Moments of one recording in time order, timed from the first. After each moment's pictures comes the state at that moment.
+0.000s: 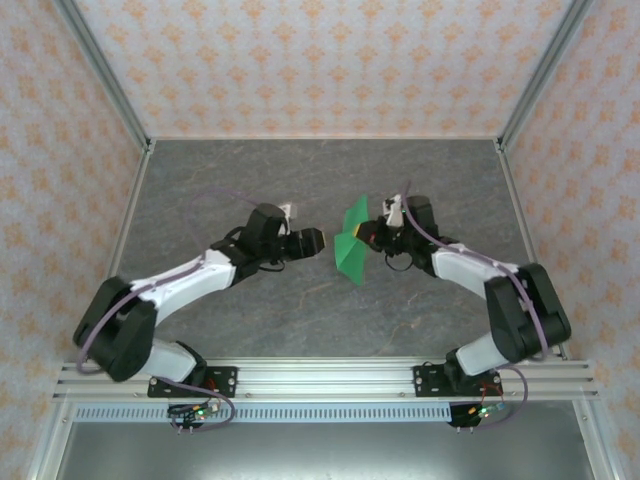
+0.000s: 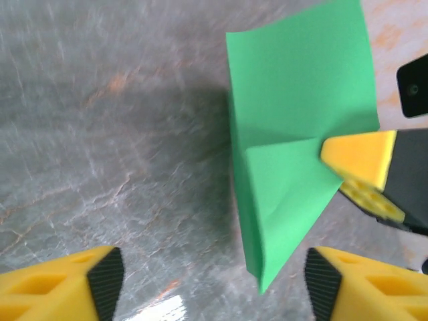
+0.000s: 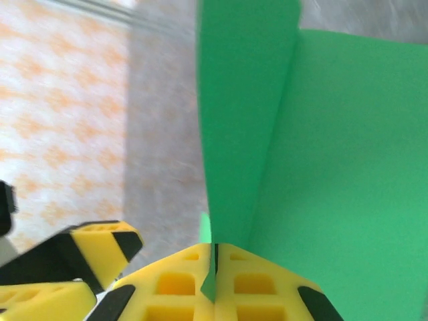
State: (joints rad) left arm -0.55 1.36 0.81 -0.09 0.22 -0.77; right arm 0.34 1.44 0.72 0.17 -0.62 0.88
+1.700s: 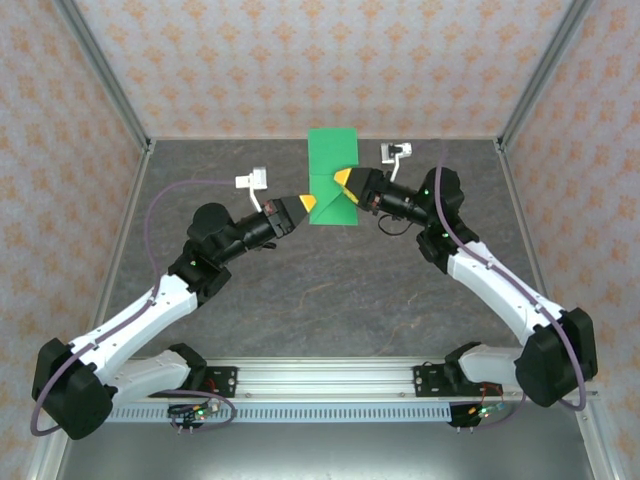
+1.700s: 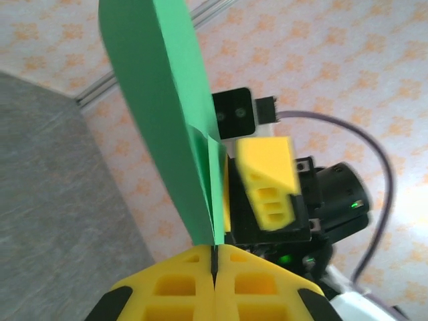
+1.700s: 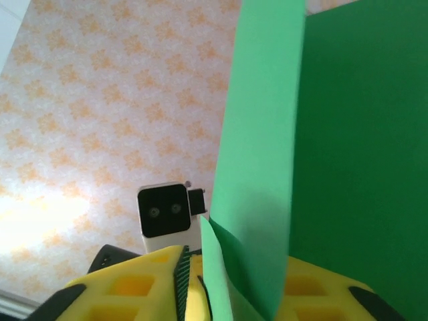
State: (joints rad) left arm -0.56 1.06 0.79 0.34 0.39 -1.02; right arm 0.46 1.24 0.96 0.37 -0.72 1.20
